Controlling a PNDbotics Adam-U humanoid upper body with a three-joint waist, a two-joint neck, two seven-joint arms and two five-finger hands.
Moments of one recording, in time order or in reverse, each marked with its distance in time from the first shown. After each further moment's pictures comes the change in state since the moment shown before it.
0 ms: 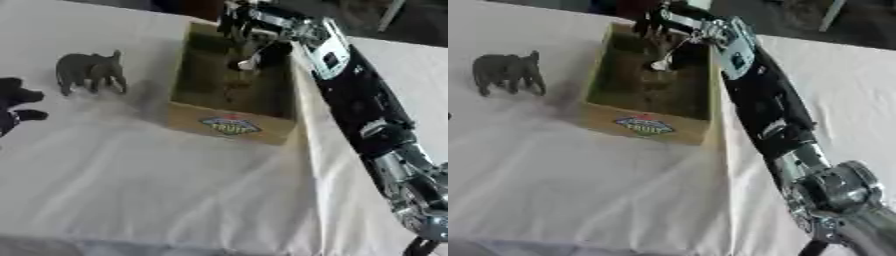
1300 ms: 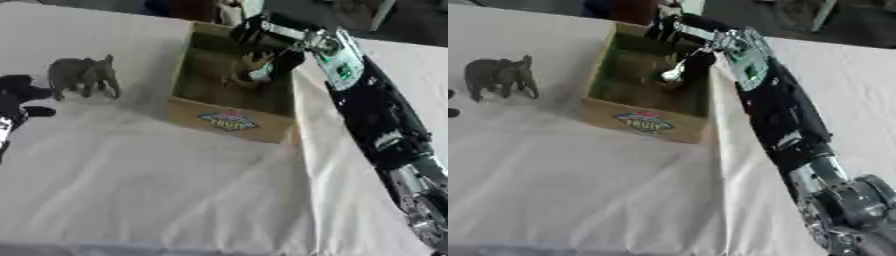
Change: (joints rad) left arm 0.014 0.016 0.023 0.000 -0.013 -0.016 0.024; right arm 0.056 -0.030 0.038 -0.123 -0.086 -0.024 -0.024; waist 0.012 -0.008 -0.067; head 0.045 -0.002
